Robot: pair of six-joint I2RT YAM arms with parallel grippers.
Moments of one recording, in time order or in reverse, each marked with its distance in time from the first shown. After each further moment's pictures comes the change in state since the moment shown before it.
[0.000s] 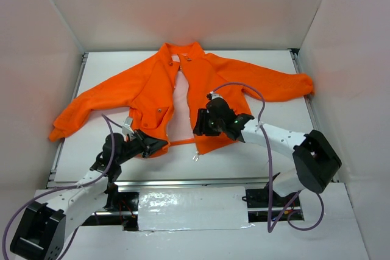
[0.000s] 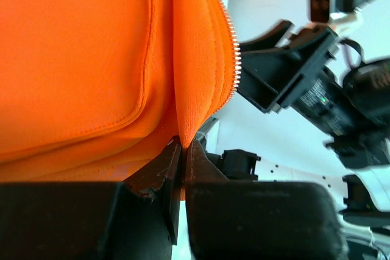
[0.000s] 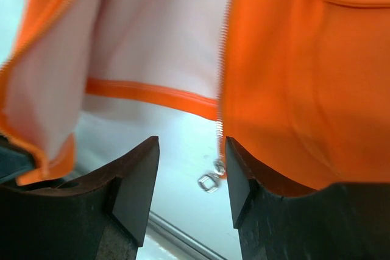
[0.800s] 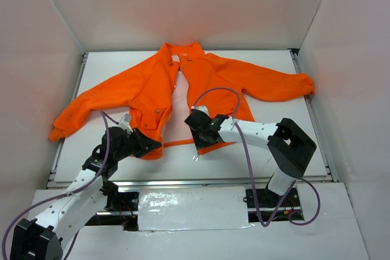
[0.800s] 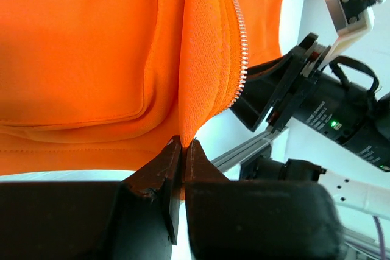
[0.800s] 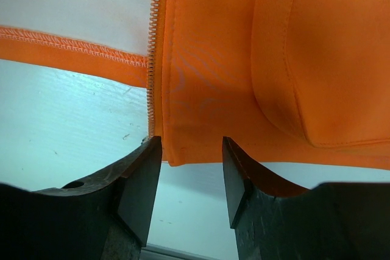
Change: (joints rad) left arm 0.000 -0.138 0.190 -0.563 -0.129 0.290; right arm 0.187 0.227 0.191 -0.382 0.318 -0.147
